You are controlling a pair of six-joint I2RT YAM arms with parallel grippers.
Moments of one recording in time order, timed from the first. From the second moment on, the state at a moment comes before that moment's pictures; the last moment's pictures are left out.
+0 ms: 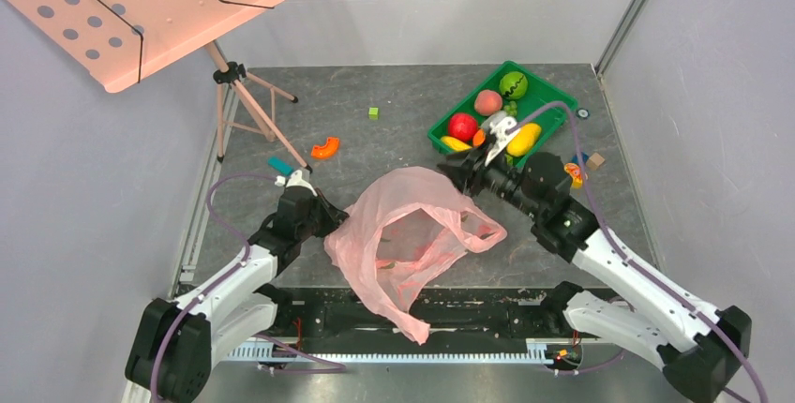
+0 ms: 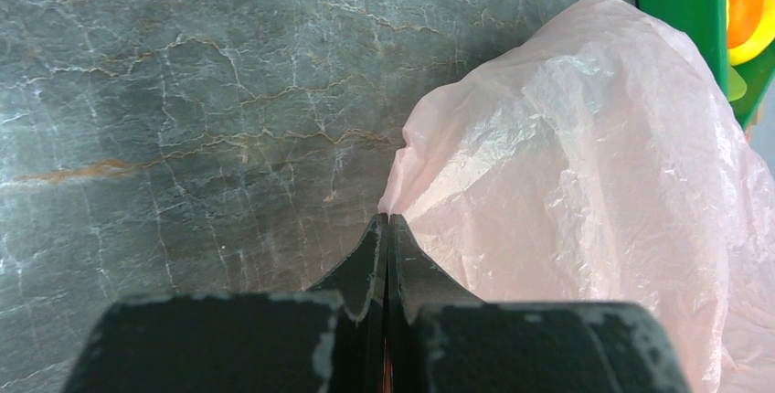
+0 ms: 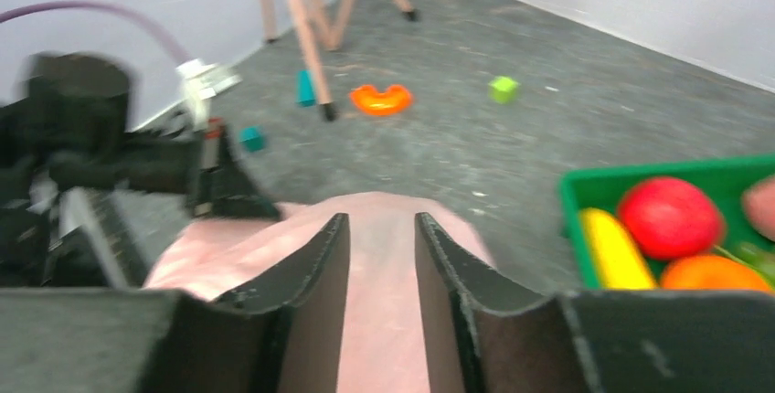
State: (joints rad) left arm -0.37 0.93 0.31 -0.03 0.04 -0.84; right arm 0.62 0.92 0.77 0.09 -0.17 0.14
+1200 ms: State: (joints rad) left arm -0.37 1.10 0.61 -0.02 0.03 -0.82; right arm 1.14 0.80 0.50 0.18 -0.12 0.27
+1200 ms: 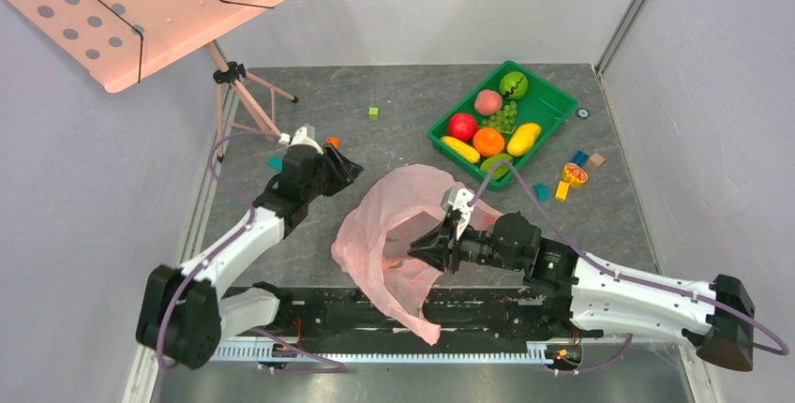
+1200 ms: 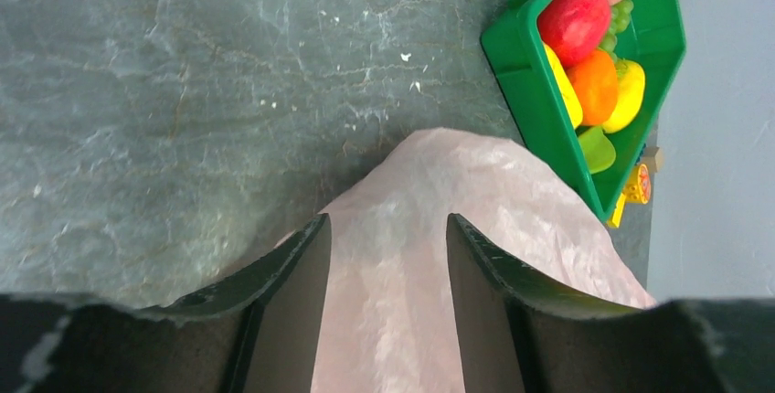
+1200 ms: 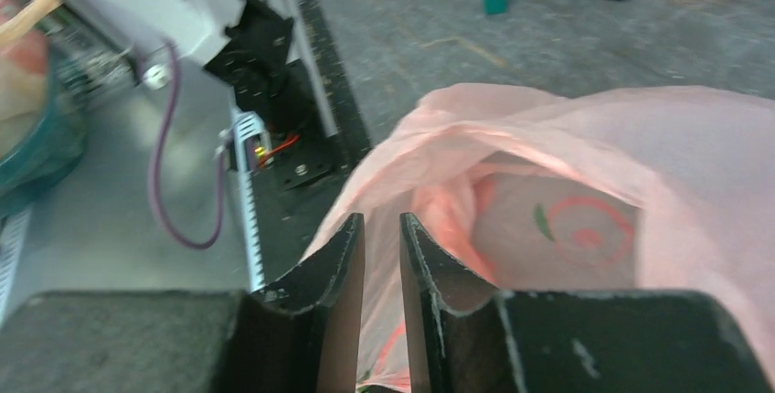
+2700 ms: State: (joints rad) left arm -0.47 1.83 0.87 0.28 0.32 -0.67; right arm 1.02 1.25 0.49 0.34 0.21 0.54
